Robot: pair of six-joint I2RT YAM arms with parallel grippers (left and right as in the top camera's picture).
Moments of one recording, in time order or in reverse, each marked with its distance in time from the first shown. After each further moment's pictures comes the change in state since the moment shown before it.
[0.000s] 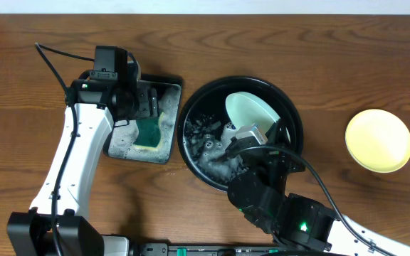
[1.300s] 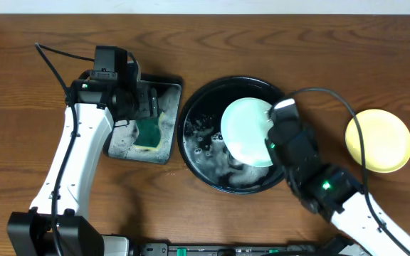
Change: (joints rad) left arm 0.000 0.000 0.000 0.000 0.000 0.000; right arm -0.472 0.008 0.000 -0.288 -0.802 0.450
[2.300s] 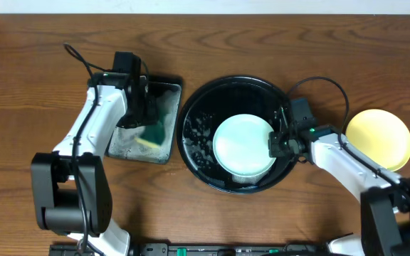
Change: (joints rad) left arm 0.000 0.246 -0.016 0.023 -0.014 -0.017; right arm -0.383 0.514 0.006 0.031 -0.651 0.180
